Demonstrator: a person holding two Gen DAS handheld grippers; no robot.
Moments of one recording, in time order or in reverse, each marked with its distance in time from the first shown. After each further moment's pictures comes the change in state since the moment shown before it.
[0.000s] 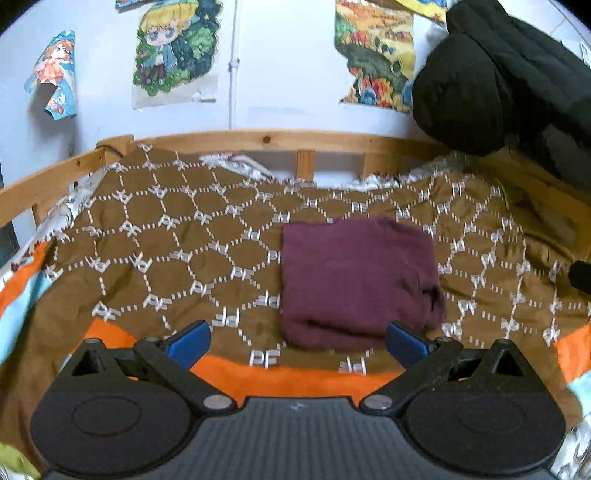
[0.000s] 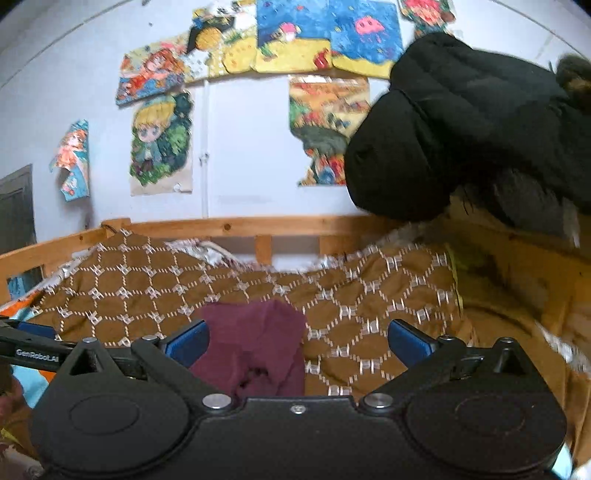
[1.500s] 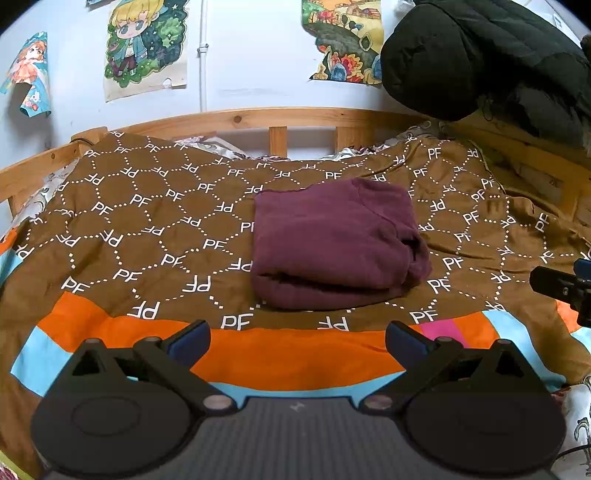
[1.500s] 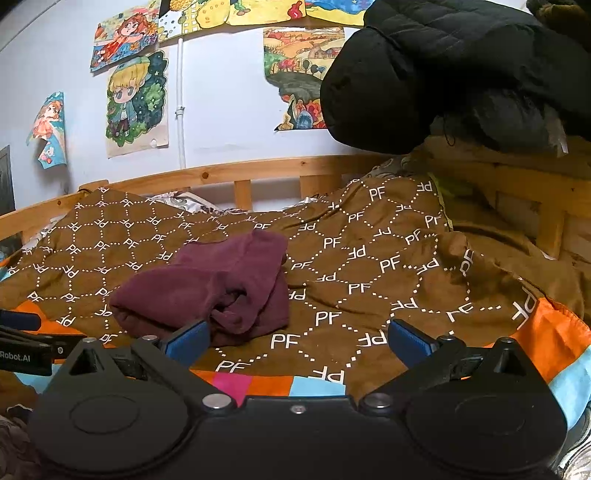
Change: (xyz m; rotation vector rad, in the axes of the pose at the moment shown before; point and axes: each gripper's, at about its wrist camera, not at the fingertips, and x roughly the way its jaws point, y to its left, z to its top) left arm 0.012 -0.018 -0.038 0.061 0.017 -0.047; right arm 0.021 -0.008 -0.065 0.040 0.087 -0.033
